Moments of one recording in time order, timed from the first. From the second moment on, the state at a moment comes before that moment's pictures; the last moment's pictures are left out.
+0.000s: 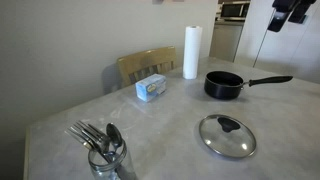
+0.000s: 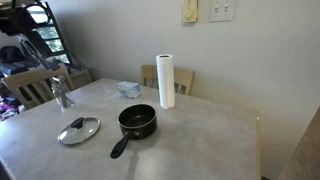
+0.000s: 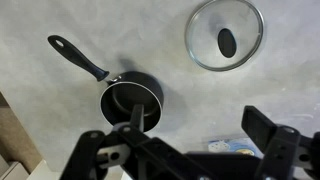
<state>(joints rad) -0.02 -0.42 0.20 -2.48 -0.12 2.22 0.35</state>
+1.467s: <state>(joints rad) 0.04 -0.14 0.18 -2.57 -0.06 2.53 0.38</state>
